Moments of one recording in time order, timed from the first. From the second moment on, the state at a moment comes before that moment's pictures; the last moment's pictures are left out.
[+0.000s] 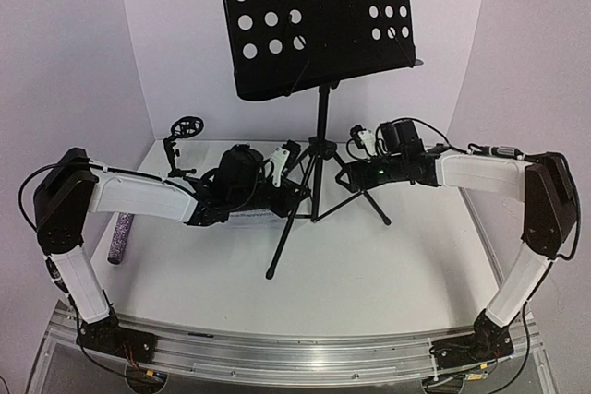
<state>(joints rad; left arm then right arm) -0.90 1.77 1.10 0.30 0.13 -0.25 0.52 1.73 1.23 -0.18 -0.14 0.09</state>
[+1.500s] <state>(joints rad) -0.93 1.87 1.18 0.39 0.11 -0.31 0.58 1.52 1.11 0.08 -0.35 1.27</state>
